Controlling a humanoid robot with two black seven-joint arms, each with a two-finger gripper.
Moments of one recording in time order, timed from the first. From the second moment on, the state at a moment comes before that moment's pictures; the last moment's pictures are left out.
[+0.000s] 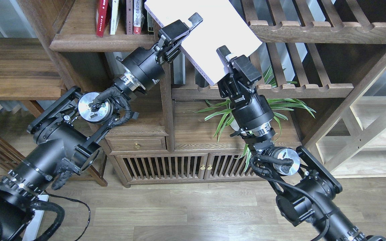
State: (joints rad) left arm -0.79 0.00 -0.96 -1.08 -0.29 -0.41 0.23; right arm 0.32 -0.02 1.10 1.32 0.38 0.58 -0.08
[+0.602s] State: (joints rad) left arm -0.79 0.00 -0.96 -1.08 -0.29 -0.41 0.23; right arm 0.32 -0.02 1.10 1.32 0.38 0.58 -0.07
